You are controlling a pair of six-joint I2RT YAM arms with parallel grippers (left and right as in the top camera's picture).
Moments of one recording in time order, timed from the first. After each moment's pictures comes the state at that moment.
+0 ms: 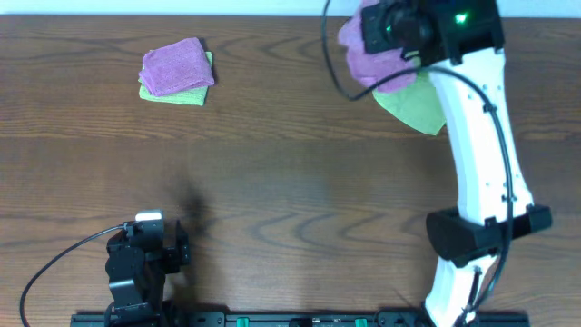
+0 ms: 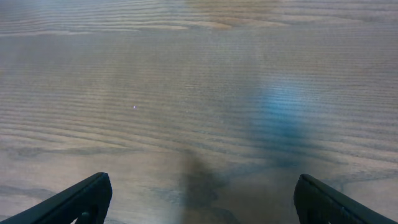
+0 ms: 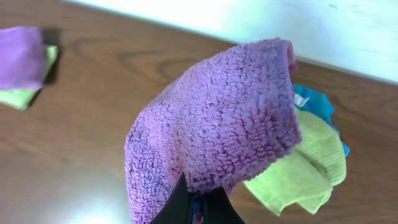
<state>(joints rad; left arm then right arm) 0.14 0.01 0.16 -0.74 -0.04 0.14 0.35 2.03 2.51 -1.35 0.13 0.06</state>
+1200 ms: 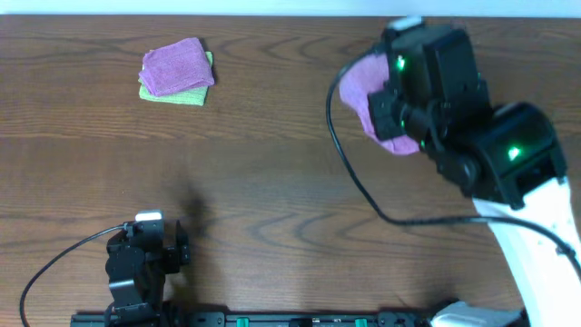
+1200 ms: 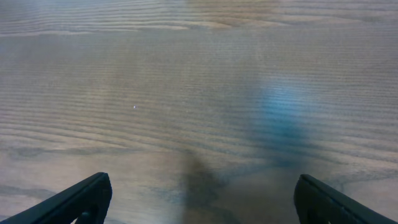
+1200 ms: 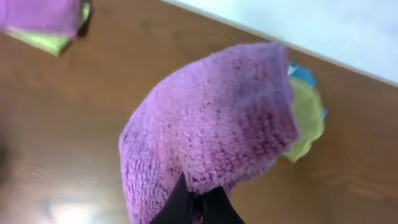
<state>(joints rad) 0.14 0.01 0.16 -0.74 -0.04 0.14 0.54 1.45 1.87 -1.27 0.27 0.12</state>
